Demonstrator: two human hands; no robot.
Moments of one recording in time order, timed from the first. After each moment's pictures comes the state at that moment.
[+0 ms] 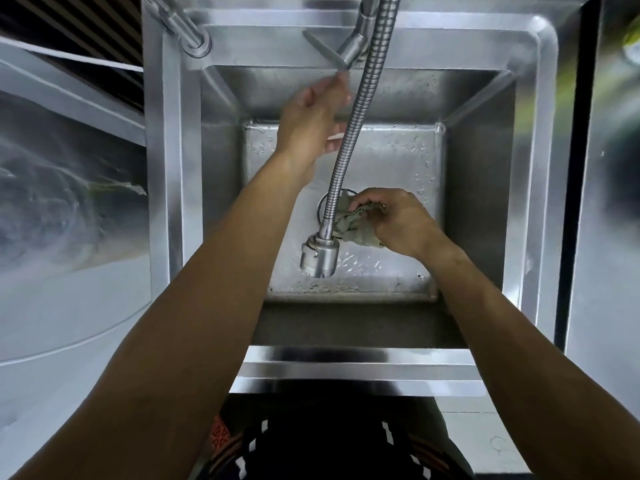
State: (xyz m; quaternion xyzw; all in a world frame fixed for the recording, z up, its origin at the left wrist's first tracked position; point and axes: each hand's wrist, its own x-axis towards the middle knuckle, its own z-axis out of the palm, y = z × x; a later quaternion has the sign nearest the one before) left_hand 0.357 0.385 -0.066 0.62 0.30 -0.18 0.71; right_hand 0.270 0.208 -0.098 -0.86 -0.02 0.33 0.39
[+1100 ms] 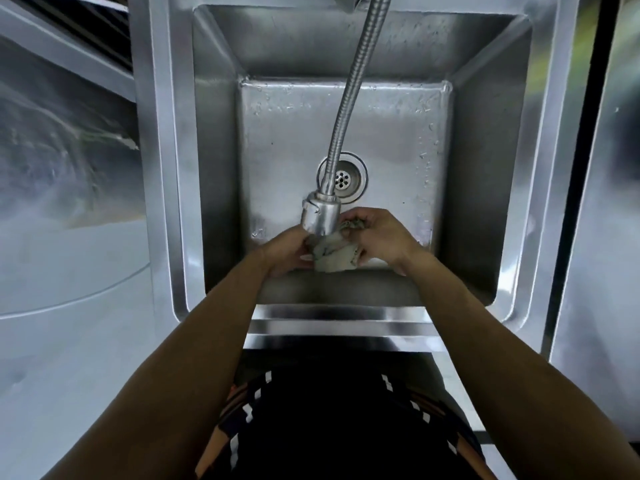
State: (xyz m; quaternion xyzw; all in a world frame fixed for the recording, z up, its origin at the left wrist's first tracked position) left_hand 0.155 0.420 -0.155 0.49 0.32 -0.52 0.62; right_hand 0.191 0.228 -0.109 -0.67 0.20 0.49 0.52
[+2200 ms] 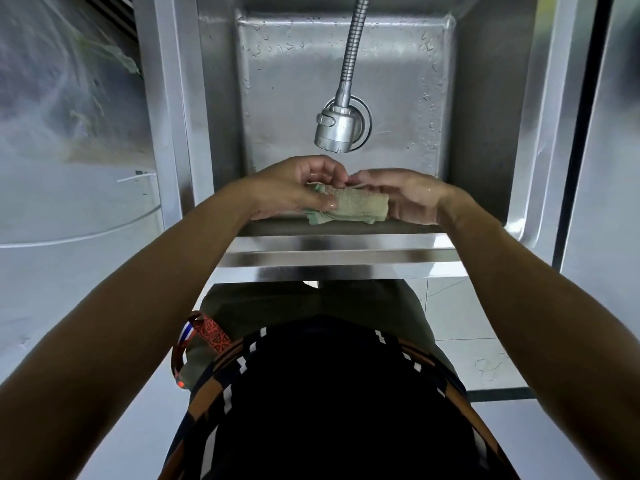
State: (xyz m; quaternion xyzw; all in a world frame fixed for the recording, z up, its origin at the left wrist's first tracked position) left_hand 0.149 0.453 -0.085 0.60 0.05 -0.52 0.60; right_hand 0.156 0.205 -0.092 -0.50 0.20 0.59 0.60
